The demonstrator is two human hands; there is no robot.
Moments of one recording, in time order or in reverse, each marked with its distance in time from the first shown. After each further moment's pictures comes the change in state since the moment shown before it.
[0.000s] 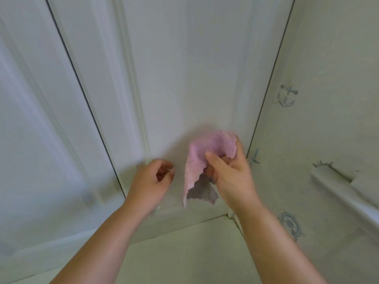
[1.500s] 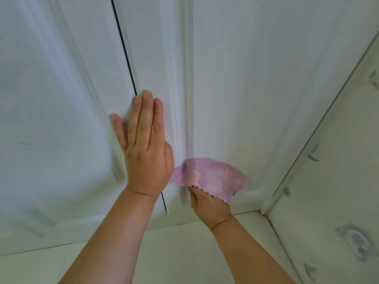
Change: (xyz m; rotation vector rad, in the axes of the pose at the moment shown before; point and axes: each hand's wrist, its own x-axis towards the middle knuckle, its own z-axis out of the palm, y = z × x) left_hand 0.030 -0.026 -0.059 0.711 0.845 0.696; right_hand 0.000 0.195 0.053 -1.277 -0.156 -0.883
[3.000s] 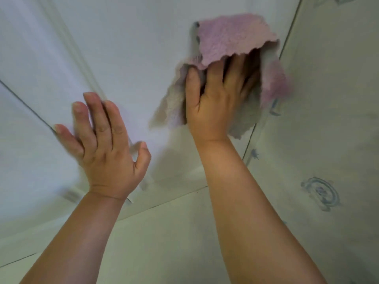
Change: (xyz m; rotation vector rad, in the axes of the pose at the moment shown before) left_hand -0.057 0.028 0.040 0.187 -0.280 0.105; right_hand 0.109 0.085 -0.077 -0.122 0.682 0.473
